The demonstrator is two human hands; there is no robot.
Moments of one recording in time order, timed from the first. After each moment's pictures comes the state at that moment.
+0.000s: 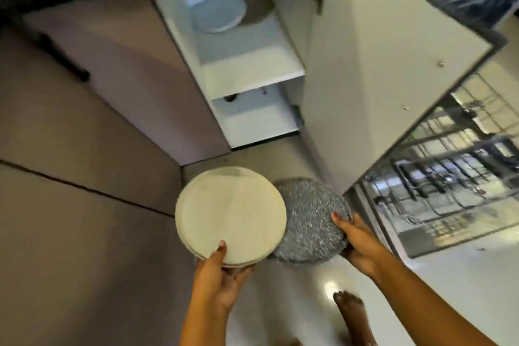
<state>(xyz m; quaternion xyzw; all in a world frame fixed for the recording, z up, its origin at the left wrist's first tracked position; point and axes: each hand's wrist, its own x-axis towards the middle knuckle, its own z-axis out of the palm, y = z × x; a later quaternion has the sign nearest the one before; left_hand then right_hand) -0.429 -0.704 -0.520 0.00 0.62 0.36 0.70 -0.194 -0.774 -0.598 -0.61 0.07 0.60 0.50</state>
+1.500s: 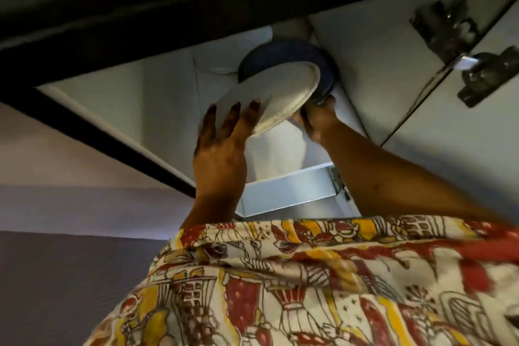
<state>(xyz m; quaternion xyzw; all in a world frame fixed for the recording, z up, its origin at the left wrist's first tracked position) -0.266 -0.248 -0.574 0.85 0.50 0.19 0.01 -0.075 -0.208 -0.626 -0.46 0.03 0.55 0.70</state>
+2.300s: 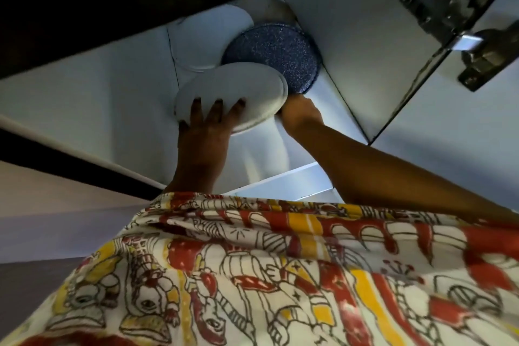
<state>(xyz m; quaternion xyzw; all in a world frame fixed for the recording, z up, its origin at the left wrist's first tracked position) -0.262 -0.183 -0.606 0.90 0.42 0.02 -0.11 -0.073 -0.194 -0.653 -0.83 -0.49 0.22 0.14</state>
